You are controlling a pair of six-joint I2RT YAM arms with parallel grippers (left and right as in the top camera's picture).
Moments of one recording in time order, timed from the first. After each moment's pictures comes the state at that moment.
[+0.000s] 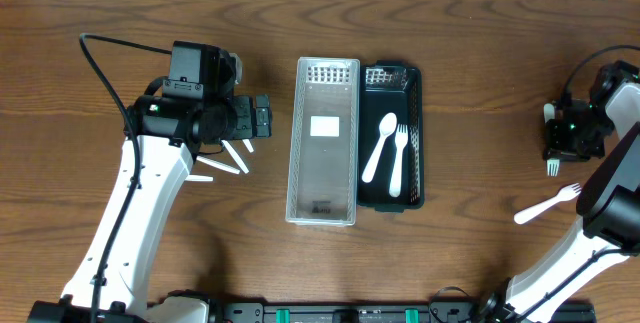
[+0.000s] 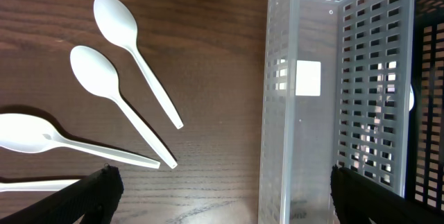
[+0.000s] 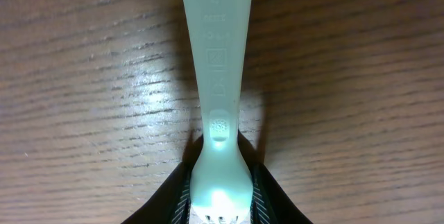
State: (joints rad) left arm -0.16 1.41 1.23 -0.91 0.16 -0.22; right arm -0.49 2.09 1.45 -0.99 0.01 -0.30
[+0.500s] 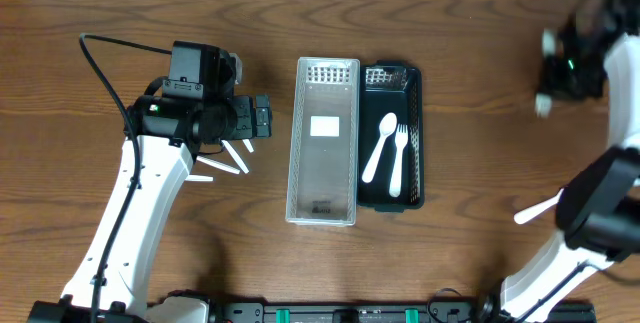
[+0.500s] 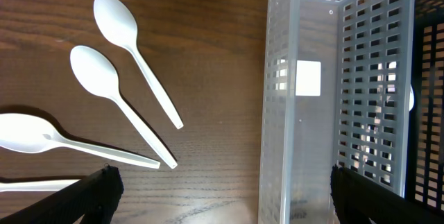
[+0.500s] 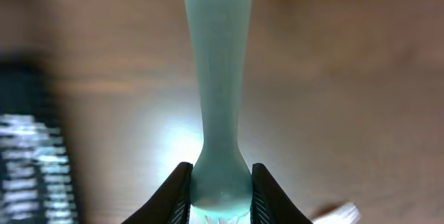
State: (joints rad) left arm -0.16 1.41 1.23 -0.91 0.16 -0.22; right arm -0.25 1.95 1.87 -1.26 -0.10 -0.06
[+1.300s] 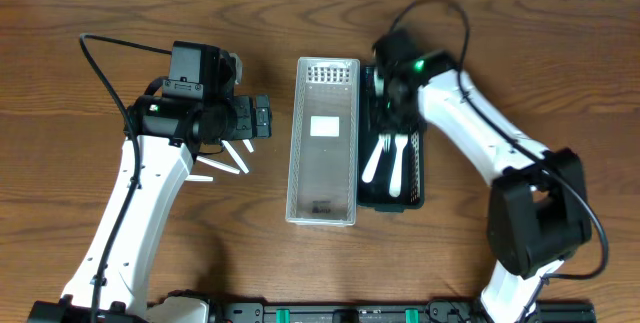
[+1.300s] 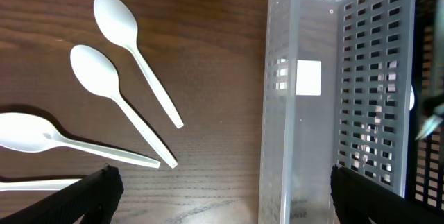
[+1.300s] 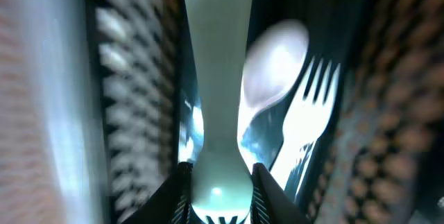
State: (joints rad) left arm -0.16 1.41 1.23 -0.91 0.16 -0.22; right arm 0.43 1.92 1.45 -0.97 -0.10 0.44
